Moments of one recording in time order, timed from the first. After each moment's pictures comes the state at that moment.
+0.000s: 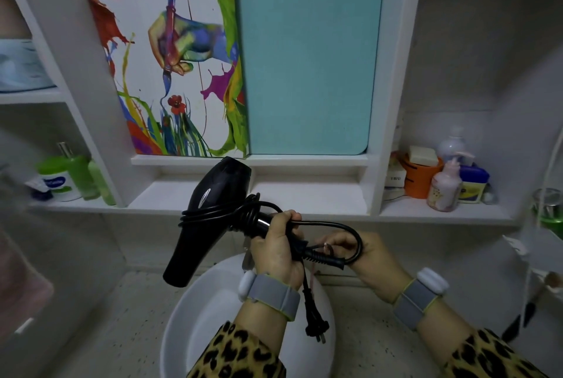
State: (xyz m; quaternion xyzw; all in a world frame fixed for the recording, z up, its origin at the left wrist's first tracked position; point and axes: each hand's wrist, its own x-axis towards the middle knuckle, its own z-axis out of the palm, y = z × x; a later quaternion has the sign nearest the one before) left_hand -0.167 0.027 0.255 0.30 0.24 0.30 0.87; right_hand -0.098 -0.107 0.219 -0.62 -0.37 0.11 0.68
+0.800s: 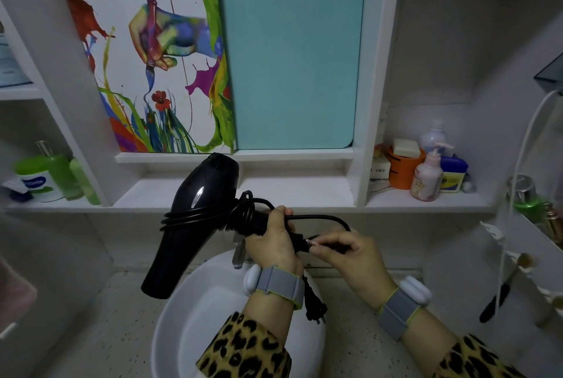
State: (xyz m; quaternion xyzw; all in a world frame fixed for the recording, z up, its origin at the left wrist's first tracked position) left_hand -0.153 0.007 0.244 0.31 0.29 0.41 0.80; right_hand -0.123 -0.115 0.211 -0.69 -0.29 0.03 0.66
